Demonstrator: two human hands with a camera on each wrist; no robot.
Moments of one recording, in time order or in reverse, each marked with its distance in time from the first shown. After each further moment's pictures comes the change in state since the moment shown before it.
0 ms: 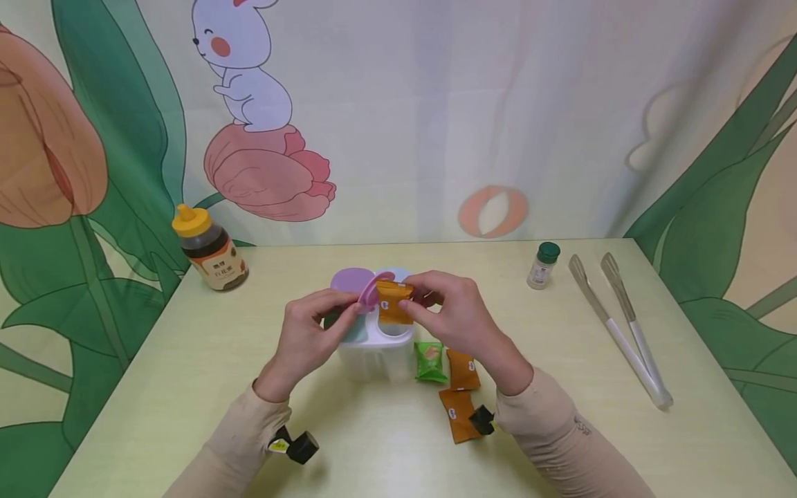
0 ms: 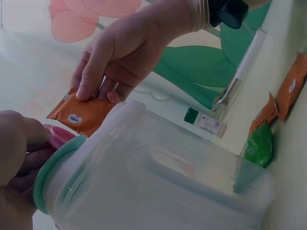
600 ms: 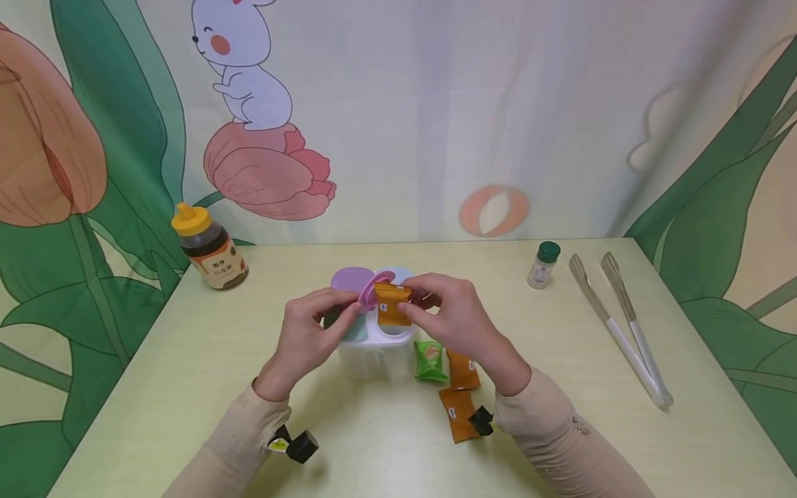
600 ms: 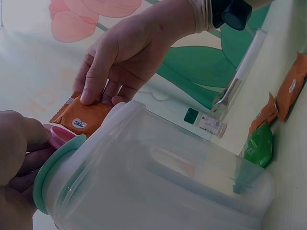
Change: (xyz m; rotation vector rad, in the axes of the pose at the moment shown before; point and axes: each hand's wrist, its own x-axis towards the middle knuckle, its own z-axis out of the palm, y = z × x) left_hand 0.000 0.001 -0.001 0.005 -0.016 -0.023; right_hand 0.000 0.003 0.004 -0.001 -0.025 0.002
